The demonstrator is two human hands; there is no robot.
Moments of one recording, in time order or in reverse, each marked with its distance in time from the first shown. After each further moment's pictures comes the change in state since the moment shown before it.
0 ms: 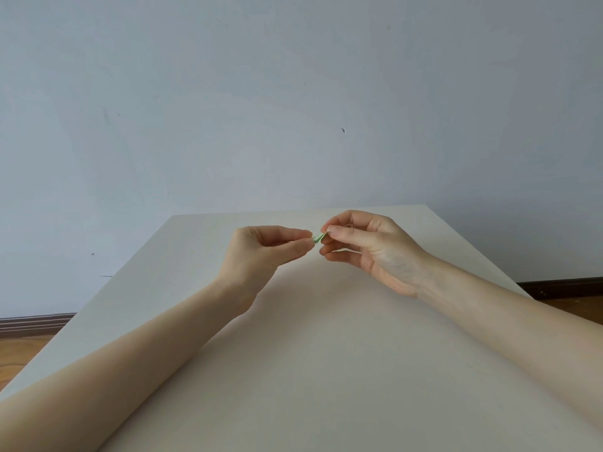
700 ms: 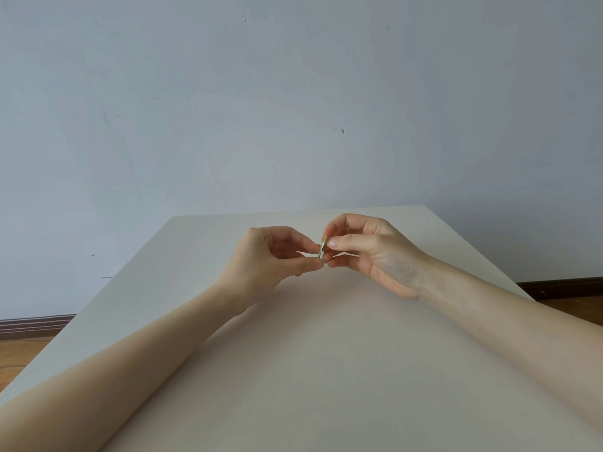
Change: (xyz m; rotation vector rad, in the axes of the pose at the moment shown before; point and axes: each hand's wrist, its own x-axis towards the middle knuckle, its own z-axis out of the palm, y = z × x) left_hand 0.000 -0.002 -0.002 0.199 -0.162 0.135; right_hand -0.002 -0.002 0.002 -0.074 -0.061 0.002
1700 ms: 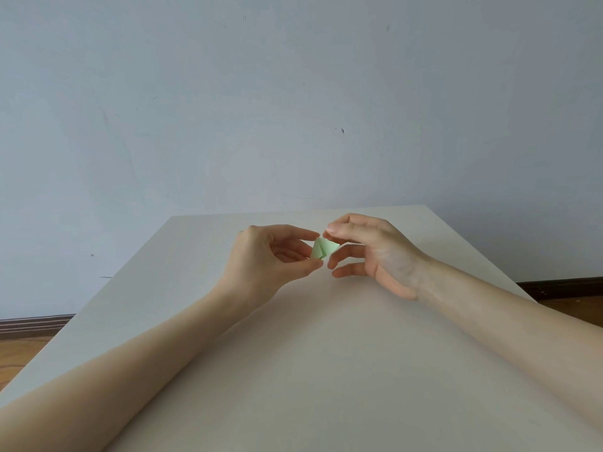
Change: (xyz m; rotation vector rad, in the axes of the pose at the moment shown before) left_hand -0.003 0.000 0.003 0.119 0.092 0.115; right_hand 0.001 -0.001 0.000 -0.004 0.099 0.093
